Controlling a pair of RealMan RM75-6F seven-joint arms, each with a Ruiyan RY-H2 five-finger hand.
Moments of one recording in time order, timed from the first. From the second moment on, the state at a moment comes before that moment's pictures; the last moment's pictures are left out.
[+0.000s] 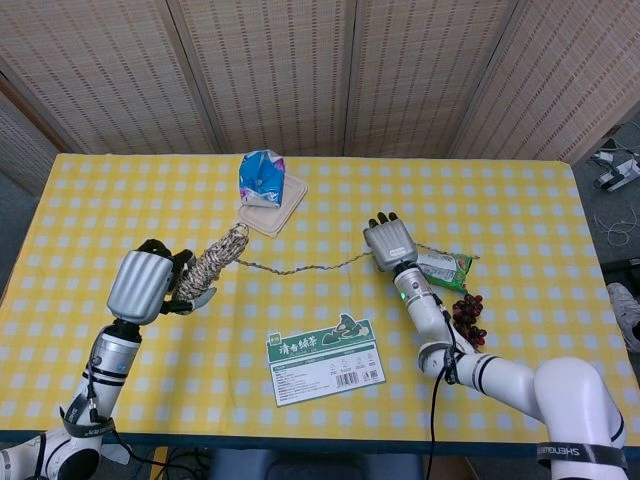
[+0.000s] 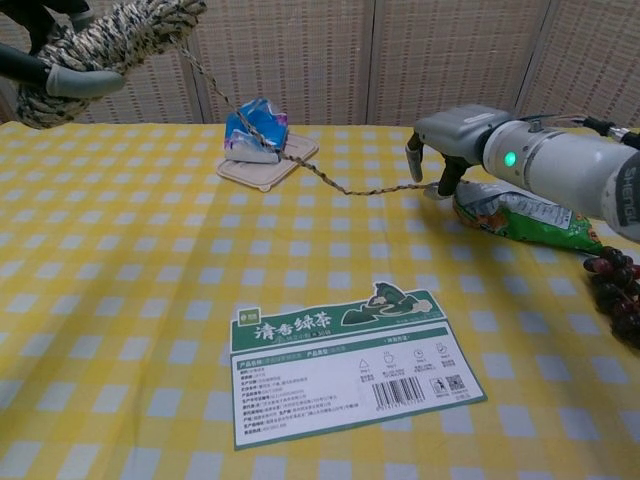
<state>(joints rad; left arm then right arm) -0.56 -1.26 -0.22 -1.85 1.31 1.32 0.41 0.97 -1.72 0.24 -1.05 -0.84 0.78 -0.63</state>
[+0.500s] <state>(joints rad) -0.56 -1.26 -0.22 -1.84 1.31 1.32 0.41 0.99 -1.75 0.24 -0.99 -0.82 0.76 -0.62</state>
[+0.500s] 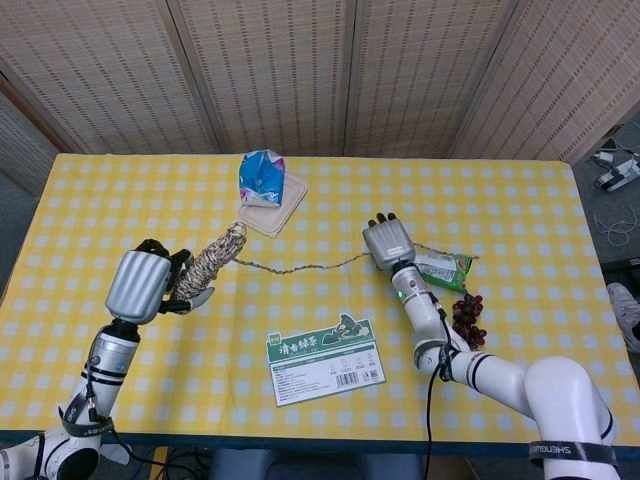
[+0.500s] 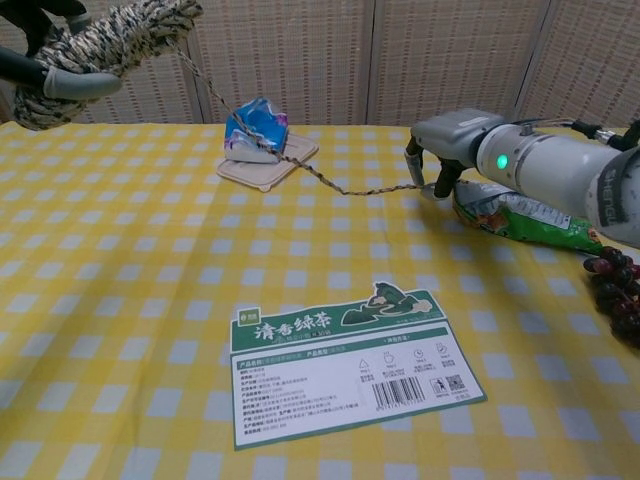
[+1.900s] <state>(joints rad) -0.58 -1.26 -0.25 -1.77 1.19 1.26 0.44 0.97 -1.65 0.21 -1.13 -0.87 0.84 -0.63</state>
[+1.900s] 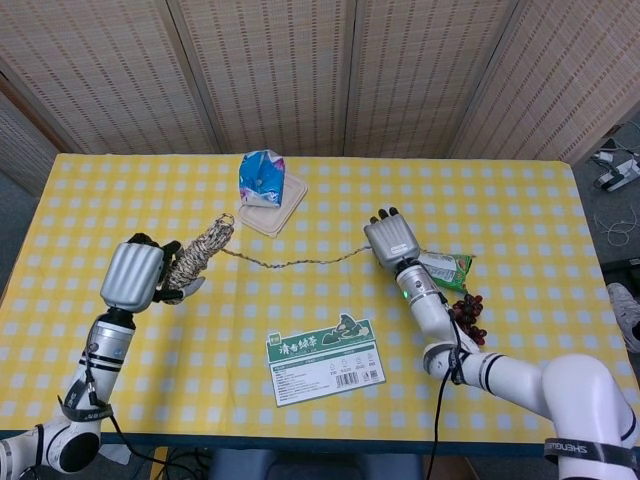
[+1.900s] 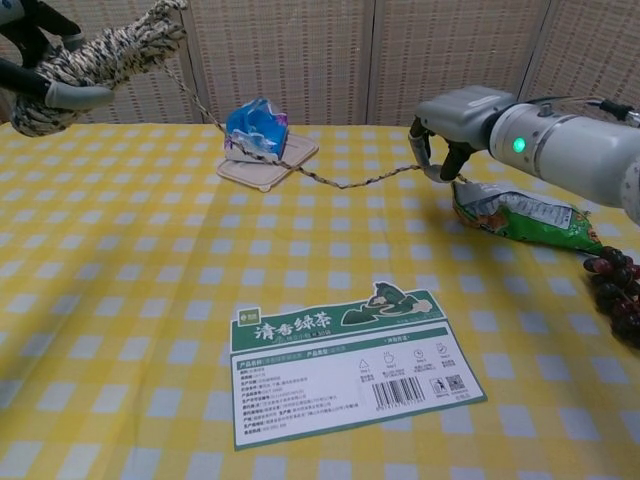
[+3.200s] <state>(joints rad) -0.79 -1.44 -0.25 -1.76 1.05 1.20 0.59 1.12 -1.39 0.41 -1.72 -0.98 1.01 -0.68</state>
